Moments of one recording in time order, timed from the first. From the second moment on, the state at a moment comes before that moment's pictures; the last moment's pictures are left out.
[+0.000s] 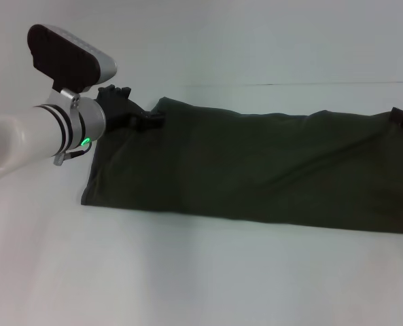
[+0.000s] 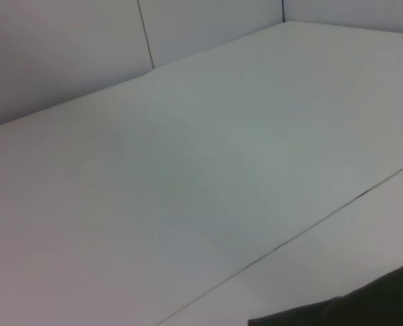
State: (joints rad) left arm -0.79 -2.17 0.98 0.54 1.99 0.47 -1.53; right arm 0.55 2.00 -0.30 -0.49 -1.97 -1.10 1.61
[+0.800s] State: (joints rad) left arm -0.65 -2.17 0.97 0.70 1.99 0.68 -1.71; right arm 0.53 1.91 -0.44 -0.50 -1.98 -1.24 1.87
